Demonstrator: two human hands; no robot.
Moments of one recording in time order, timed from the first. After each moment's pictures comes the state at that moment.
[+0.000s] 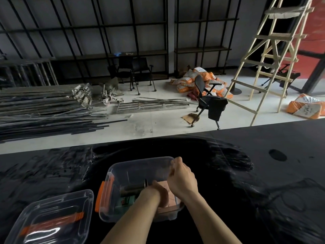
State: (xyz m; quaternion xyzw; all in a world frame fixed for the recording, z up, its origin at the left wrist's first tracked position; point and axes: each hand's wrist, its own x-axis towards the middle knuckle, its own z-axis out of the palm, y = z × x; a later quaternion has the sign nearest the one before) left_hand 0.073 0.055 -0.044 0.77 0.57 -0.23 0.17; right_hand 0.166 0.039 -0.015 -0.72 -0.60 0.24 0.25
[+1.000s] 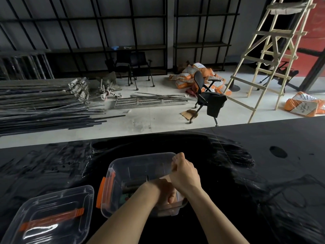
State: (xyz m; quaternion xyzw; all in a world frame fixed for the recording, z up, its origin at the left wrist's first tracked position) left_hand 0.062 0.056 -0.029 0.83 0.43 -0.21 0.29; right_hand 0.165 0.041 -0.015 -0.72 -0.60 0.23 0.26
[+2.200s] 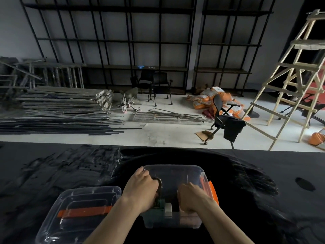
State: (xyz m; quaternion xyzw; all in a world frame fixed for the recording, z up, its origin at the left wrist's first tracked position) left_hand -0.073 0.012 0.021 0.81 0.58 -0.09 -0.10; right_hand 0.108 0.047 -0.011 -0.60 -0.77 0.21 -0.11
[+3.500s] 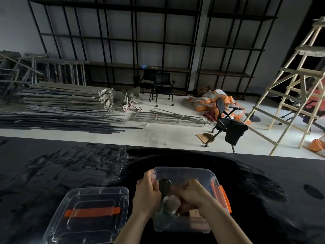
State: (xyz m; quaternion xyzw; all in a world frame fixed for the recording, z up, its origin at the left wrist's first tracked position) left_hand -0.073 0.011 -0.037 0.55 0.68 0.40 0.26; right_hand 0.087 0.035 0.006 -0.67 -0.53 0.49 0.17
